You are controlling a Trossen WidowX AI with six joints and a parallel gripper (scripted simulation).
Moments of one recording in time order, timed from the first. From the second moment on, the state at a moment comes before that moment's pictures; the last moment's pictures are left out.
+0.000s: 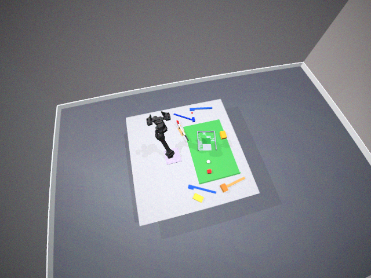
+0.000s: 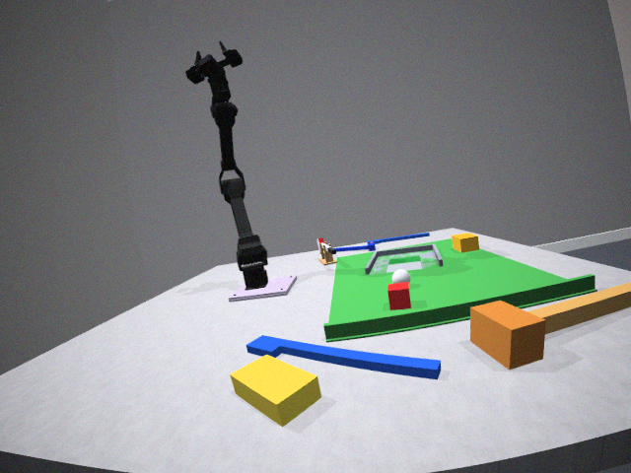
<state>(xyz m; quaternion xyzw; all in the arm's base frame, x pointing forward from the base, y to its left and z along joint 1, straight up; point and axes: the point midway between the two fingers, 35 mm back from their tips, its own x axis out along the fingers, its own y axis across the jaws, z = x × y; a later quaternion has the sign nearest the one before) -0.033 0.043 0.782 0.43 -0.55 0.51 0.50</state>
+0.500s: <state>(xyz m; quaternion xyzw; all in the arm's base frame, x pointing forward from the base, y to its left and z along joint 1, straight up) 0.052 -0.082 0.755 0.50 -0.59 0.23 0.59</state>
